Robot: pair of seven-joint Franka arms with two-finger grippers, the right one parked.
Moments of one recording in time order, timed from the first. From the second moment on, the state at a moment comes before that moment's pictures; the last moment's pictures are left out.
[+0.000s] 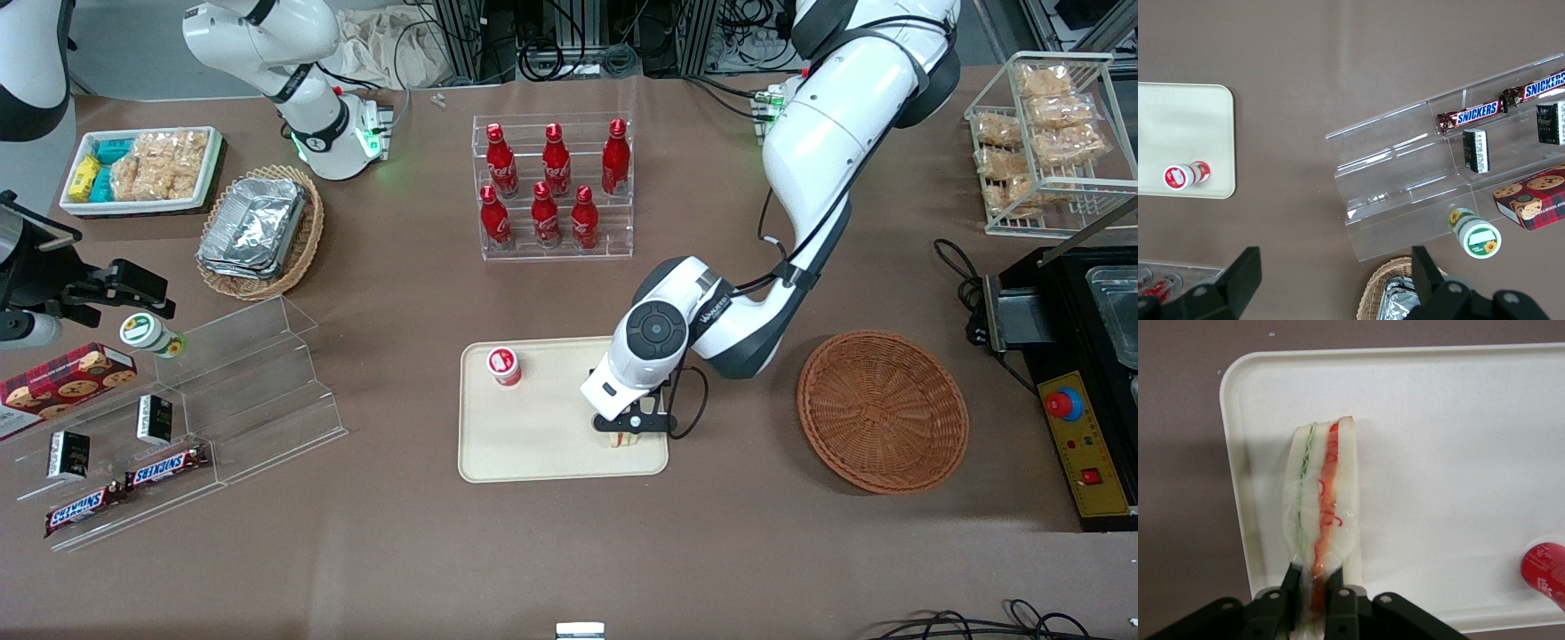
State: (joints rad) arm -0.32 0.84 -0.41 -1.32 0.24 2.10 -0.72
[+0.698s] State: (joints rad) arm -0.17 0.54 -0.41 -1.27 0.15 1.65 -0.65
